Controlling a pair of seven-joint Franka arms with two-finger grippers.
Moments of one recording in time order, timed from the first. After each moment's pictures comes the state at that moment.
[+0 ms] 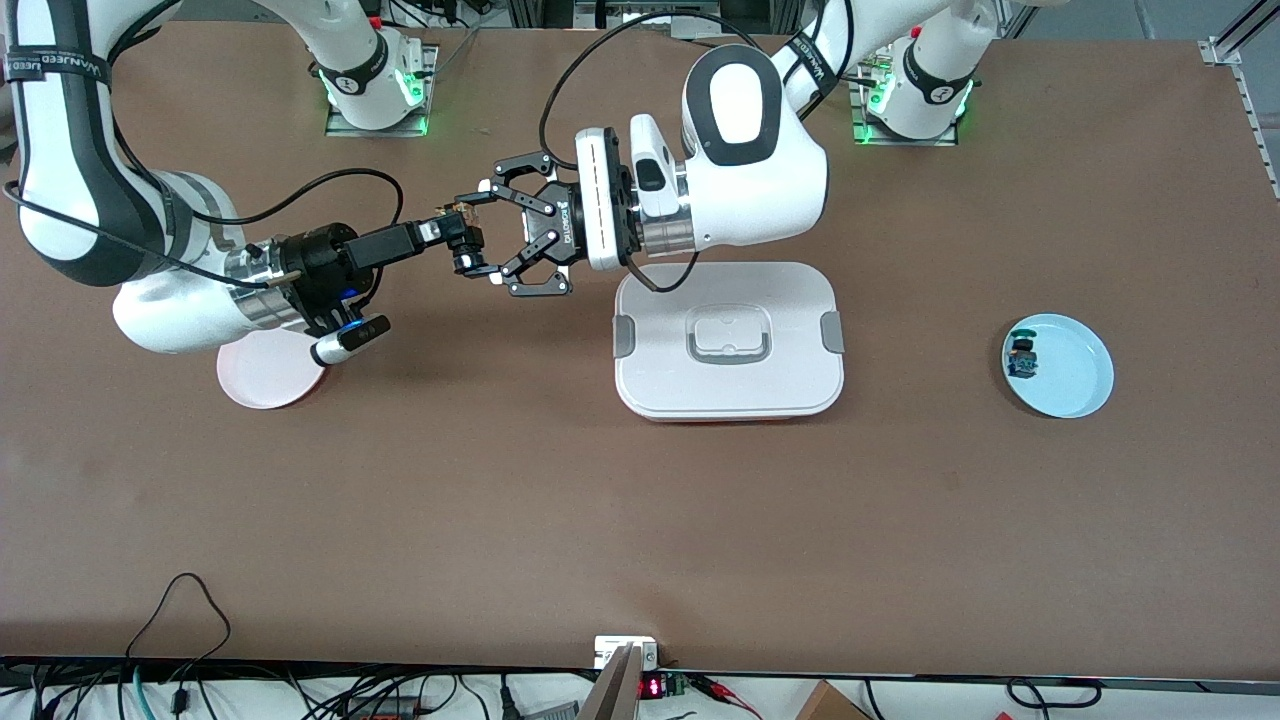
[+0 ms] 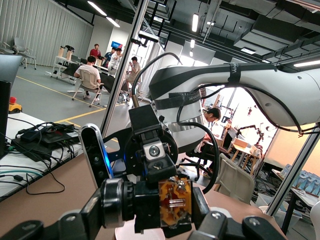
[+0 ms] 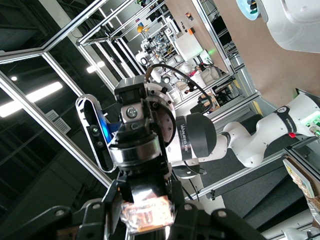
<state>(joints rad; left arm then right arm) -0.34 0.57 -0.58 -1.38 -1.57 2.61 1.62 0.29 0.32 -0.20 -1.82 1.67 1.32 0.02</state>
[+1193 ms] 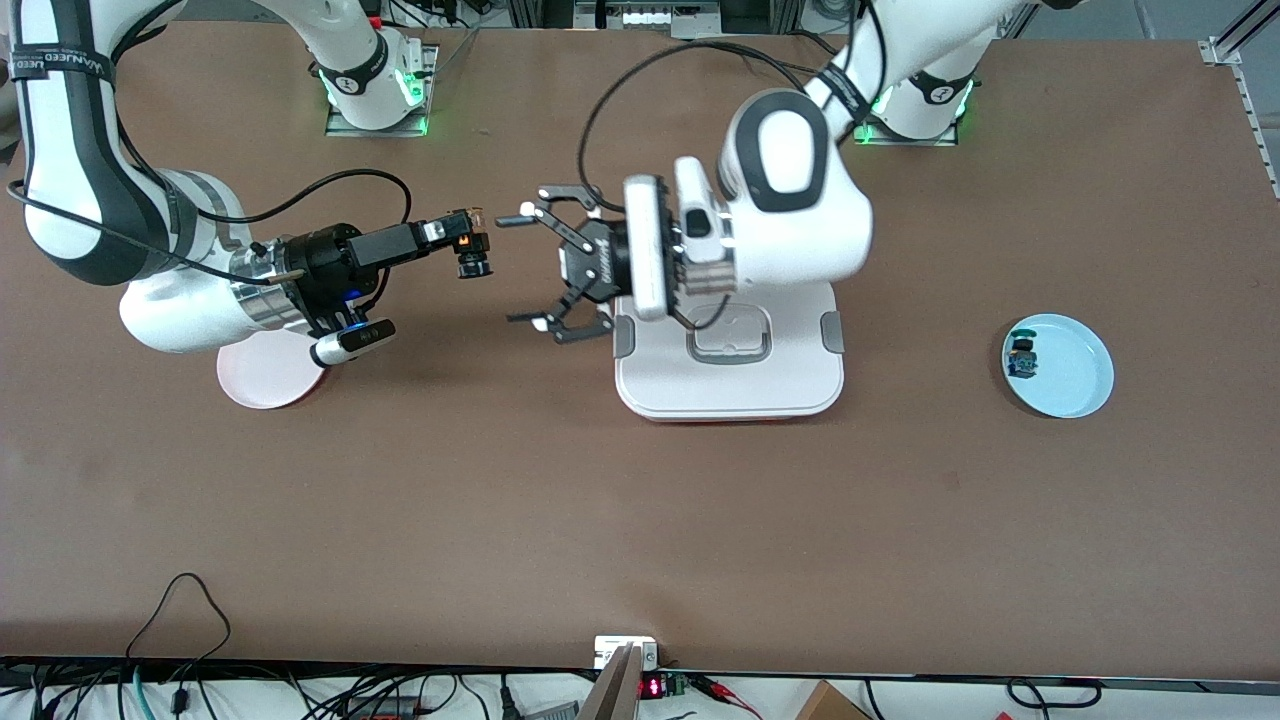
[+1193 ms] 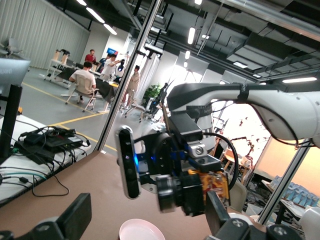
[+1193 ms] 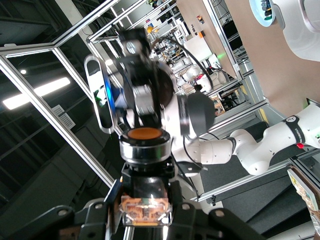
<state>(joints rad) -0.20 0.59 -0.57 -1.39 -1.57 2.39 1.62 0.31 0.32 -0.20 -1.81 1.70 1.34 -0.02</state>
